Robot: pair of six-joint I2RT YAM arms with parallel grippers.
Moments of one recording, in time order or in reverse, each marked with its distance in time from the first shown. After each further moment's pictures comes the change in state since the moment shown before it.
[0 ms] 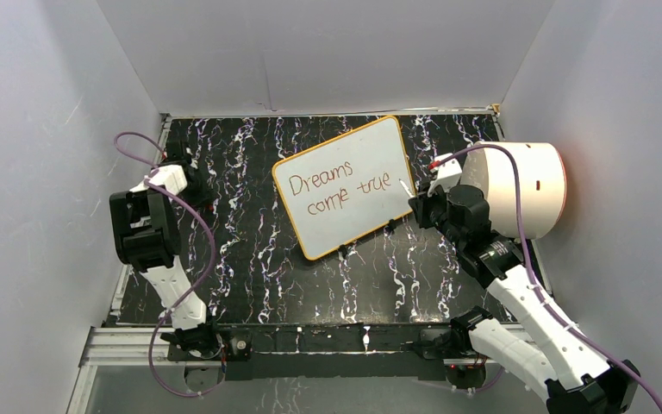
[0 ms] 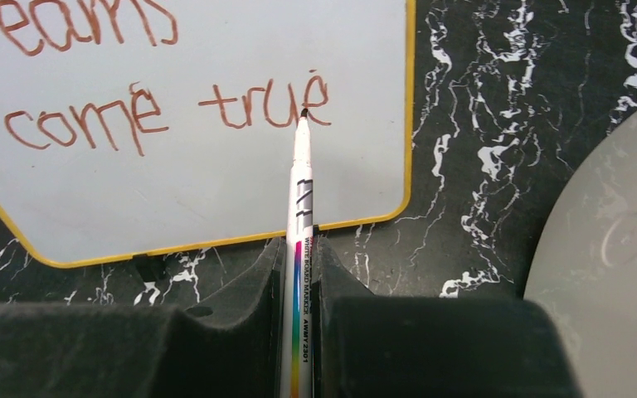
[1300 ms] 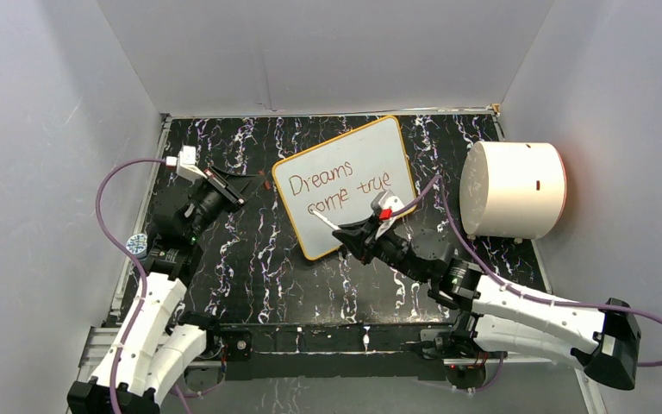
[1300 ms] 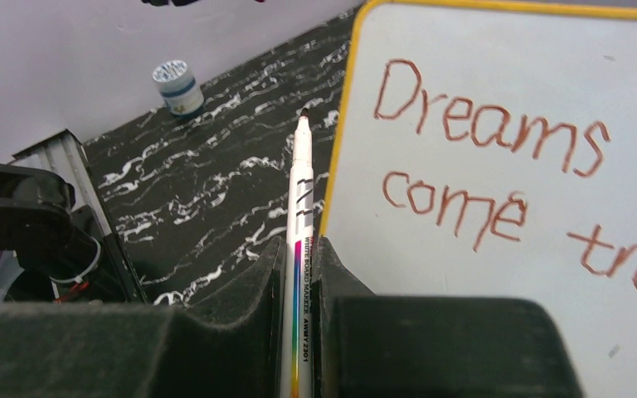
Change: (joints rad) left arm -0.343 -1.138 -0.562 0.477 0.404 -0.600; right arm 0.579 0.054 -0.163 0.563 -0.013 0.056
